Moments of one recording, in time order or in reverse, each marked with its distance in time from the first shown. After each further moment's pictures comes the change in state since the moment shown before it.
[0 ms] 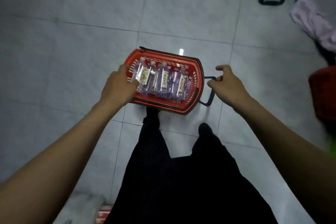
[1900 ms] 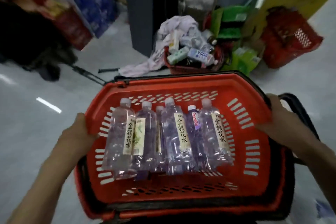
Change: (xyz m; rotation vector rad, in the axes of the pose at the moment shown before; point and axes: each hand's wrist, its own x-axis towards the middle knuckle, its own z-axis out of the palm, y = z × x) left_hand -0.008 0.413 -0.003 0.568 -0.241 0.954; right_hand -0.291 0.161 -0.177 0.525 0.885 0.713
